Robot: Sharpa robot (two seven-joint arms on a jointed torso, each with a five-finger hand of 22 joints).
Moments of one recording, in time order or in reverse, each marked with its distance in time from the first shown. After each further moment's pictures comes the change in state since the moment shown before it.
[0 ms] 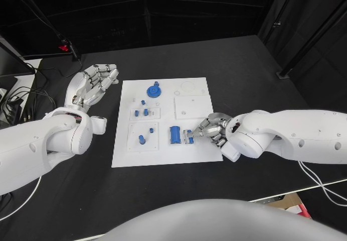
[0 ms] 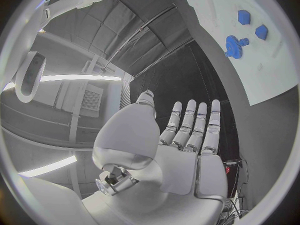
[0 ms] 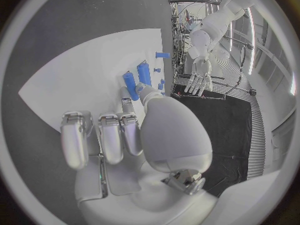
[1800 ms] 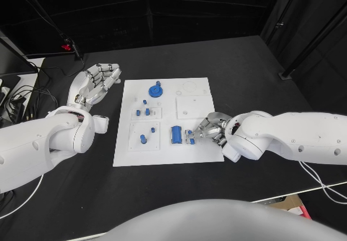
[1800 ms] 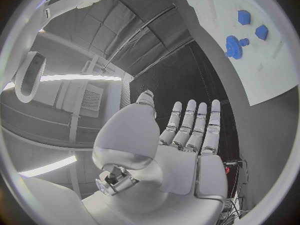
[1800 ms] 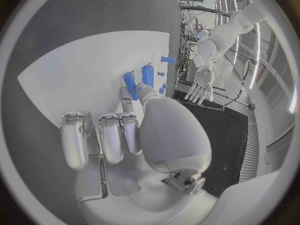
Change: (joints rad) left arm 0.000 0.001 0.000 -0.001 0.000 0.001 0.000; left_hand 0.000 0.000 -0.003 0.003 0.000 0.000 0.000 0.000 0.000 0.000 0.000 0.000 0.000 0.000 0.000 0.000 -0.002 0.000 0.000 0.000 0.000 0.000; right arm 0.000 0.017 0.000 0.003 -0.141 0.005 -0.052; right_hand -0.008 -0.008 -0.044 0.007 -0.042 0.003 0.003 -0.017 -0.004 -0.004 0.004 0.000 0.000 0.000 0.000 0.000 0.000 0.000 0.003 0.003 0.000 0.000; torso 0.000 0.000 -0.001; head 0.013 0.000
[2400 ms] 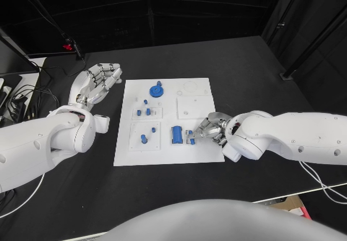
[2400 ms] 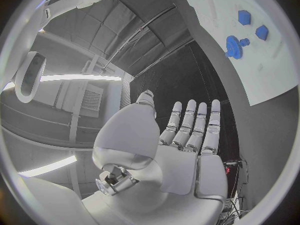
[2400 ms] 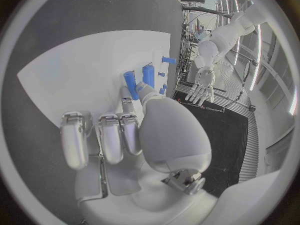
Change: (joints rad) left arm 0.000 0.000 0.000 0.000 0.000 0.000 0.000; left_hand 0.000 0.000 -0.003 -0.003 0.000 0.000 0.000 0.000 0.000 0.000 0.000 0.000 0.000 0.000 0.000 0.004 -0.001 0.000 0.000 0.000 0.004 0.000; right arm 0.001 0.008 0.001 -0.005 -0.014 0.005 -0.010; right_hand -0.013 -0.013 -0.041 0.006 -0.008 -0.001 0.001 -0.018 -0.003 -0.004 0.004 0.000 0.000 0.000 0.000 0.000 0.000 0.000 0.000 0.000 0.000 0.000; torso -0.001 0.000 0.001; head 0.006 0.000
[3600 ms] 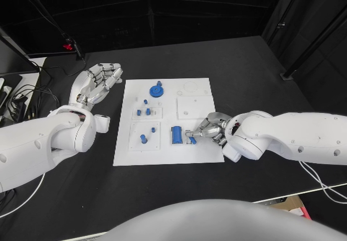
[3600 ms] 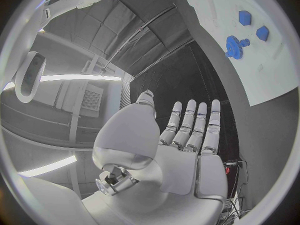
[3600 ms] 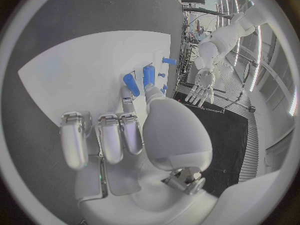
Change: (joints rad) left arm 0.000 0.002 0.000 -0.003 0.000 0.001 0.000; left_hand 0.000 0.000 0.000 0.000 0.000 0.000 0.000 0.000 0.000 0.000 0.000 0.005 0.000 0.000 0.000 0.000 -0.002 0.000 0.000 0.000 0.000 0.000; right arm 0.000 0.001 0.000 -0.001 -0.006 0.007 -0.002; right_hand -0.082 0.008 -0.142 0.089 -0.018 -0.015 0.015 -0.004 0.006 0.004 0.011 0.000 0.000 0.000 0.007 0.000 0.000 0.000 0.000 0.008 0.000 0.000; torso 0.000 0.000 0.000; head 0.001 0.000
